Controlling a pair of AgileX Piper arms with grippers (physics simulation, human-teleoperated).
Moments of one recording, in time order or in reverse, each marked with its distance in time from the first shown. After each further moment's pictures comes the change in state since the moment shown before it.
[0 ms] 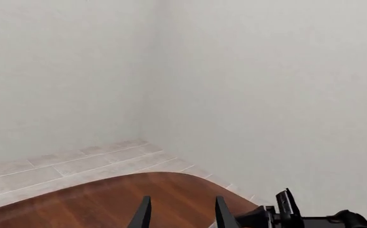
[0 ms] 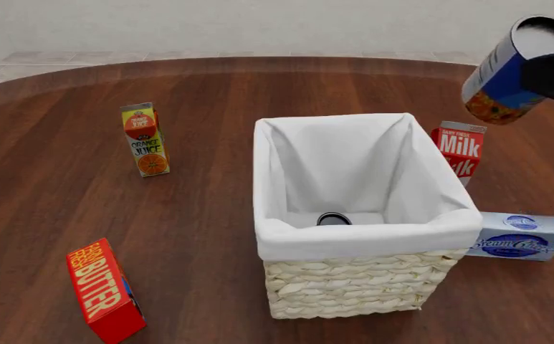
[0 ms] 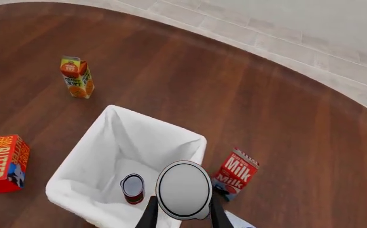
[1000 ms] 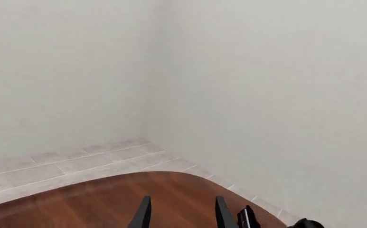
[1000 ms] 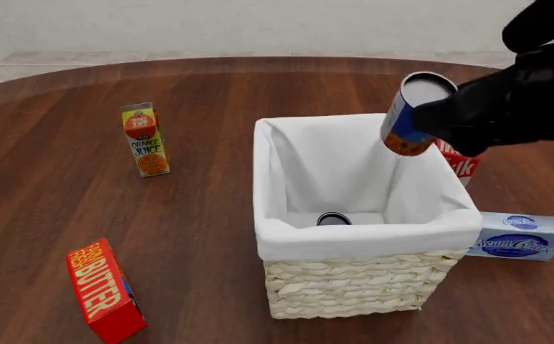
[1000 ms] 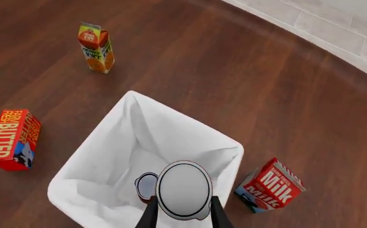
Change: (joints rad) left arm 0.017 0.001 0.026 -0.024 -0.014; right arm 0.123 0.195 0.102 -0.164 -0.006
